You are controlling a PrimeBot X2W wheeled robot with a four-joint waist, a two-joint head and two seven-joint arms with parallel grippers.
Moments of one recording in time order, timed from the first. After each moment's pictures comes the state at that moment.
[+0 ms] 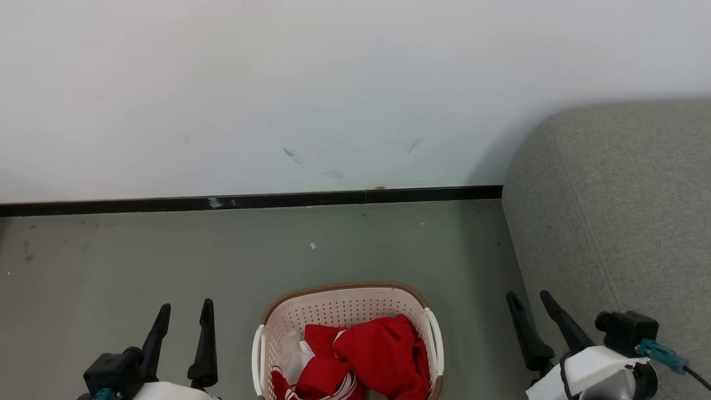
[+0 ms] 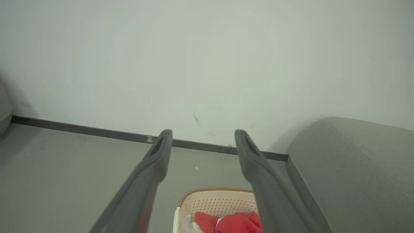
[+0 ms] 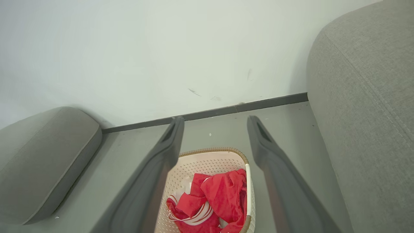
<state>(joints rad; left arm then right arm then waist) 0.03 0.05 -0.08 0.08 -0.42 0.05 -0.17 -0.03 -0.07 0.12 0.24 0.40 0.12 -0.19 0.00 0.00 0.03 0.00</state>
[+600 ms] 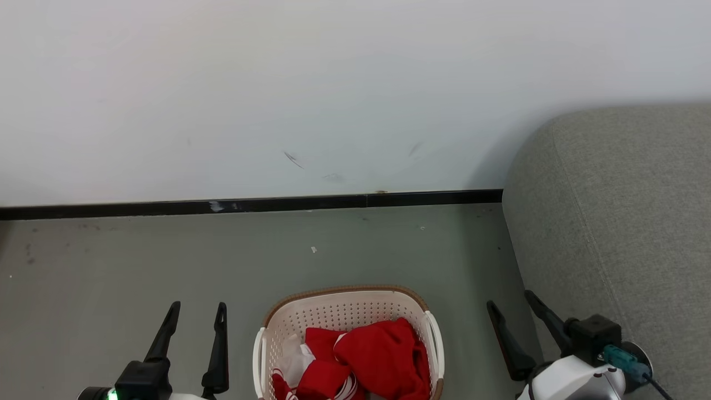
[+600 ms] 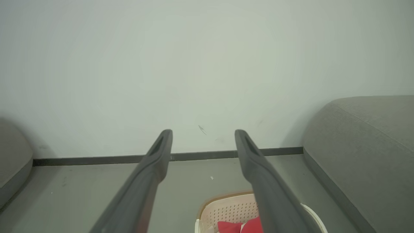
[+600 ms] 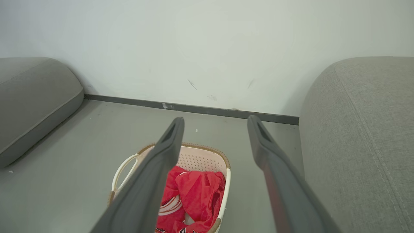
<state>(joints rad) 0.05 0.04 -0.11 0.07 -0.21 0.08 -0.23 -0.03 -0.06 0.15 0.24 0.10 0.12 -0.23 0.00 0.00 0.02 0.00</state>
